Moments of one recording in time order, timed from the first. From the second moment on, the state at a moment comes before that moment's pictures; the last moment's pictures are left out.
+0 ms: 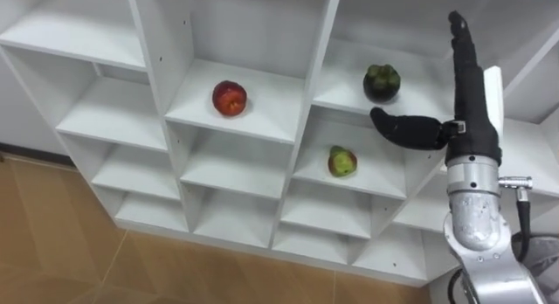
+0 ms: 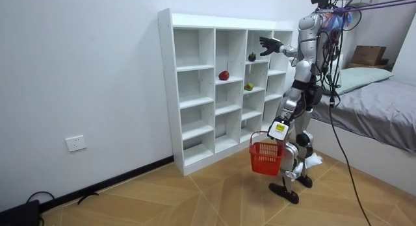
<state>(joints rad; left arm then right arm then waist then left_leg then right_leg) 0.22 0.20 0.11 1.17 -0.27 -0.03 0.11 -0.06 -0.31 0.04 0.01 -0.11 -0.08 -0.37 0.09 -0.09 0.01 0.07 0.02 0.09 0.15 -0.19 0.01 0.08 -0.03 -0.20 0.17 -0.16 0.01</state>
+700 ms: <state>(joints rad) 0.23 0.20 0.04 1.11 -0.27 -0.03 0.10 -0.12 -0.31 0.03 0.13 0.08 -0.09 -0.43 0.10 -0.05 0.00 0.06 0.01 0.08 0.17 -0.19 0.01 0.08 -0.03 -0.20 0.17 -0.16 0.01</state>
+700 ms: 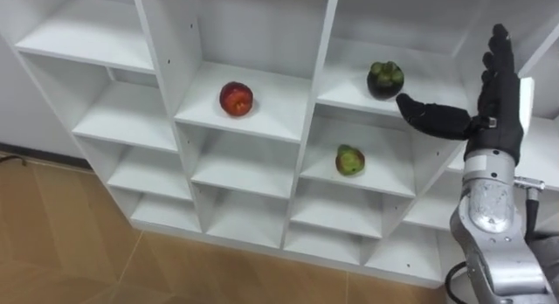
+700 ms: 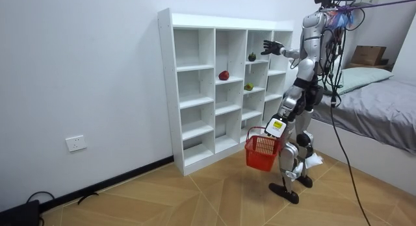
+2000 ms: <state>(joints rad) 0.23 0.19 0.04 1.11 -0.26 0.02 0.13 -0.26 -0.31 0.10 0.31 0.13 -0.06 -0.39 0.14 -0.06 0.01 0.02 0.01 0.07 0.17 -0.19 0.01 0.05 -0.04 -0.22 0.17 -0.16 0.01</state>
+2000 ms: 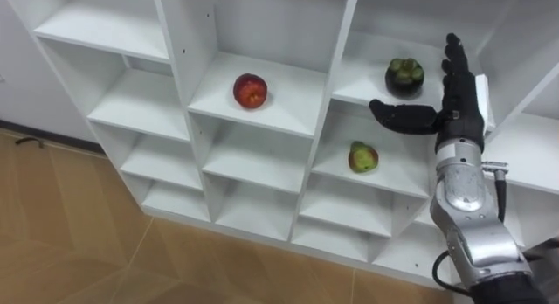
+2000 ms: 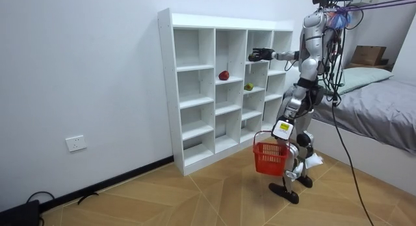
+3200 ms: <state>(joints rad) 0.23 0.20 0.04 1.11 -0.26 0.03 0.13 -0.37 -0.37 0.10 0.42 0.29 -0.05 -0.40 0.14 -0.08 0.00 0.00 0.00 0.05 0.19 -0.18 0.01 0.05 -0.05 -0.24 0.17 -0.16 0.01</state>
